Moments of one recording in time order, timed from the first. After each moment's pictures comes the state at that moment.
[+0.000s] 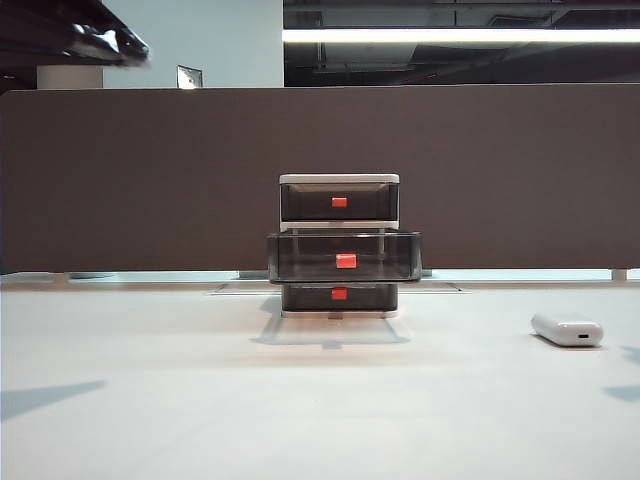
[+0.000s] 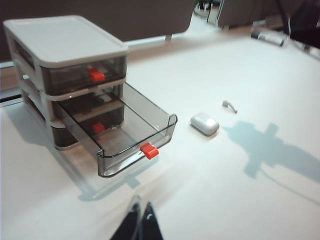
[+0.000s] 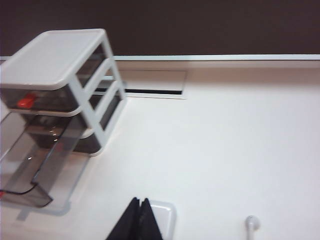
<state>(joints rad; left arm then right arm) -0.70 0.57 0.38 0.02 0.10 -0.09 0.01 0.60 0.55 -0.23 -0.20 0.05</state>
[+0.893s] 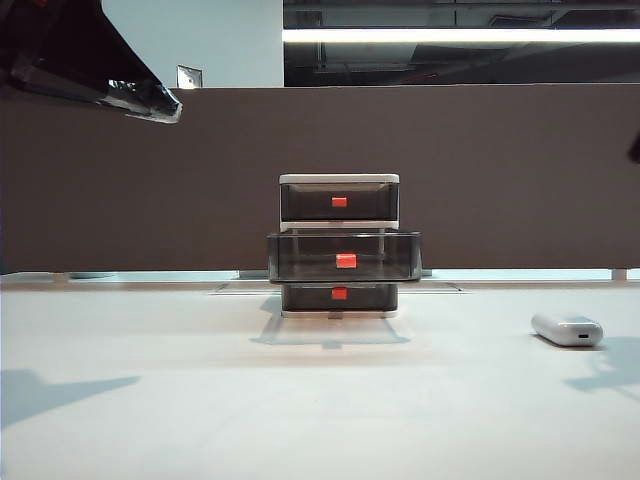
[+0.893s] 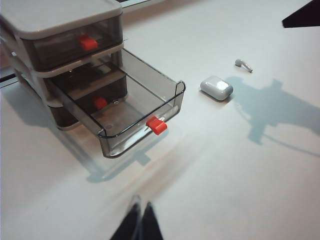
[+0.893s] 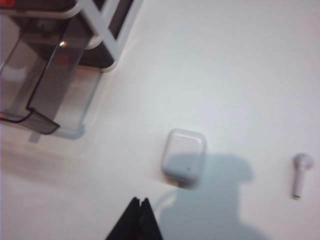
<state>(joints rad) -0.70 0.73 0.45 -0.03 0.09 0.01 0.07 0.90 0.71 -0.47 -0.26 0.00</state>
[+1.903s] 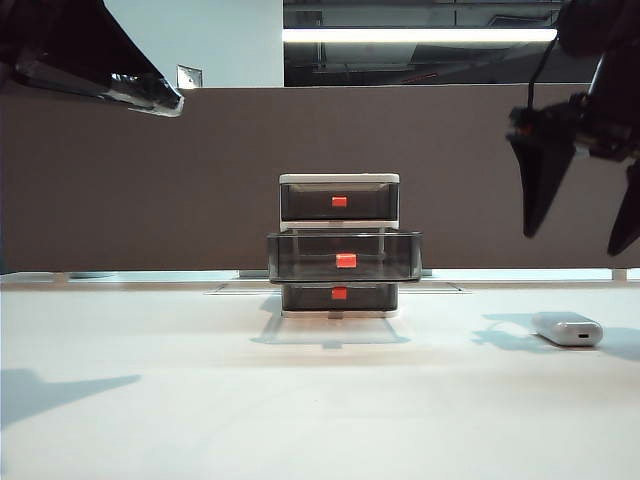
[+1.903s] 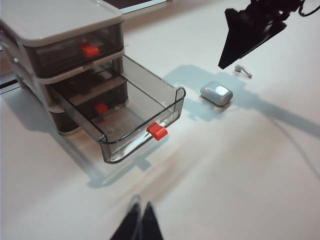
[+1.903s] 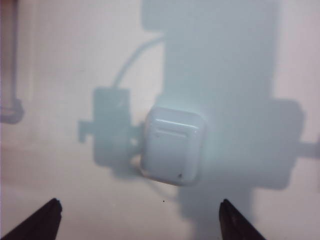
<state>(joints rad) -0.70 0.73 0.45 -0.02 0.09 0.01 0.14 1.61 1.28 -0.91 -0.18 0.05</state>
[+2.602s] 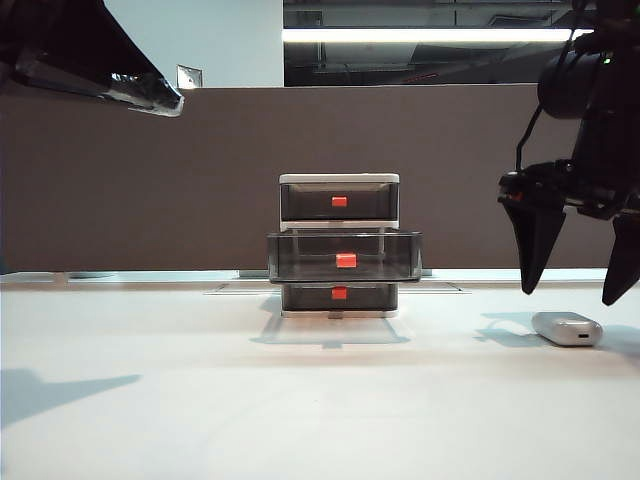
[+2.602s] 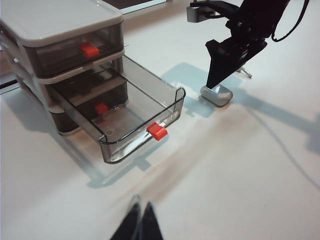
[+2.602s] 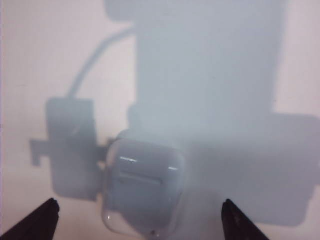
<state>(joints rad) -0.70 0.73 0.45 -0.02 0.09 0.01 0.14 1.75 1.28 -0.83 -0.13 0.02</state>
